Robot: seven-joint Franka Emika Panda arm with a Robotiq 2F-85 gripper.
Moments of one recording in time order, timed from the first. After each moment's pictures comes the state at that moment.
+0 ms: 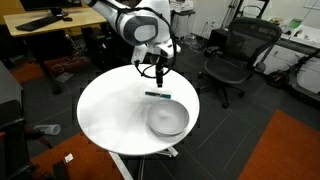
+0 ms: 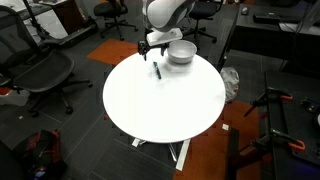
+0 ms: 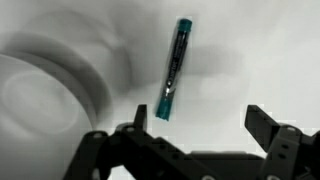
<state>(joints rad) 0.00 0.80 -0.14 -1.50 0.11 2.42 0.54</state>
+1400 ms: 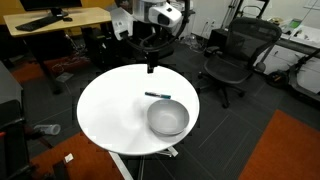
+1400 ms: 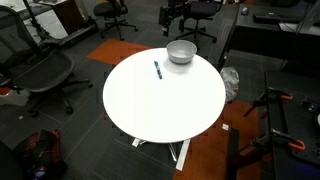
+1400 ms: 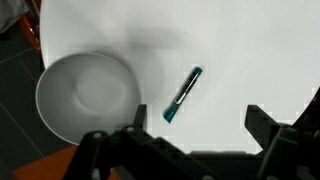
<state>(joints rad) -0.11 0.38 -0.09 -1.80 0.16 2.21 0.10</state>
